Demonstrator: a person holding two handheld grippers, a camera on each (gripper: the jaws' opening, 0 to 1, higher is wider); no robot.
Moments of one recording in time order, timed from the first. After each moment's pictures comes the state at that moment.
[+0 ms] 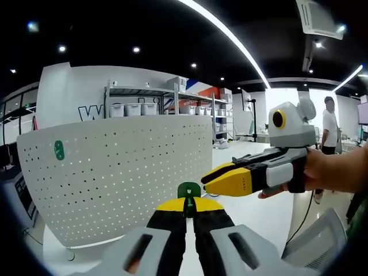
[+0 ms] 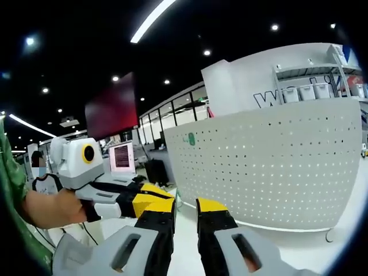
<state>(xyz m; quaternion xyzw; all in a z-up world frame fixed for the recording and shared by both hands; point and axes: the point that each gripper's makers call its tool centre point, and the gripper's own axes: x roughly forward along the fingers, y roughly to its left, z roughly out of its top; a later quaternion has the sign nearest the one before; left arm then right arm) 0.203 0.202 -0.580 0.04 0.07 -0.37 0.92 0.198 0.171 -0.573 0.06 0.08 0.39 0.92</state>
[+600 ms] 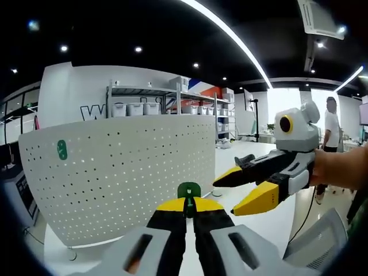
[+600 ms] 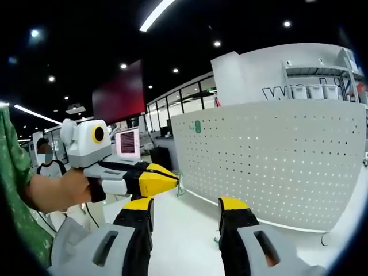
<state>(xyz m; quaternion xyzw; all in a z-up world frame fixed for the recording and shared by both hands) 0.207 0.206 -0.580 0.03 0.07 -0.37 0.93 0.185 0.169 -0.588 0.02 0.11 0.41 0.90</state>
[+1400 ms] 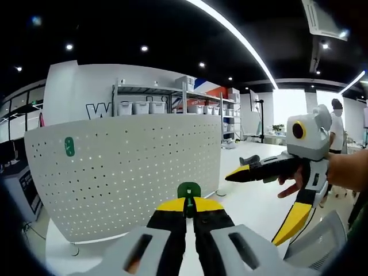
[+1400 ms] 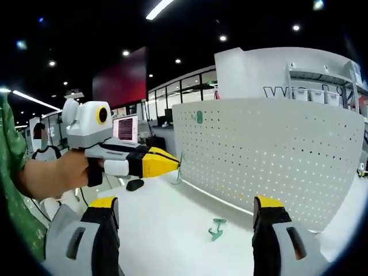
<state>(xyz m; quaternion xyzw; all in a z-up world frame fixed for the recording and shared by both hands) 0.207 0.216 -0.580 0.03 0.07 -0.35 0.93 0.173 0.167 -0.600 -0.02 0.12 0.40 0.91</state>
